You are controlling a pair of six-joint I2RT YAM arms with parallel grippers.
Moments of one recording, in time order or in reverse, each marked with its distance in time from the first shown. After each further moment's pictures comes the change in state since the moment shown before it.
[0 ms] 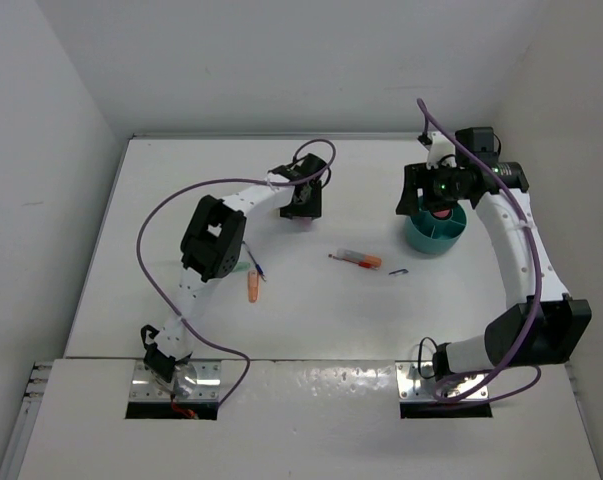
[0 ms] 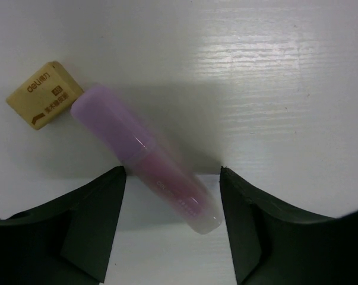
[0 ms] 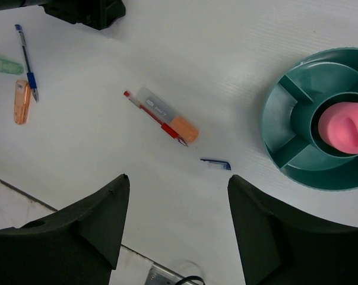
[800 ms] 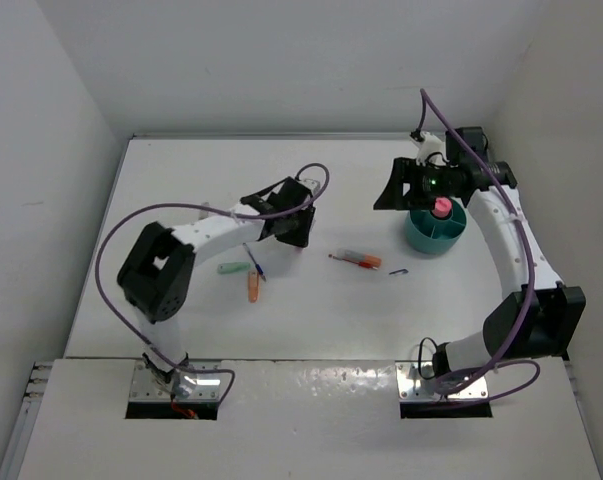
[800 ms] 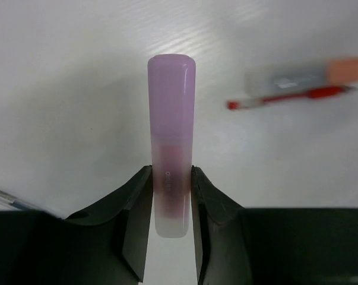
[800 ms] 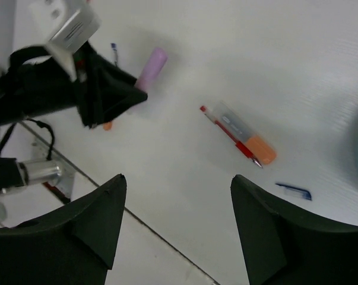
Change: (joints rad) left arm -0.078 -0.488 -0.606 0.209 0.198 0.192; right arm 0.026 0.042 -0.026 0.086 -0.219 0.166
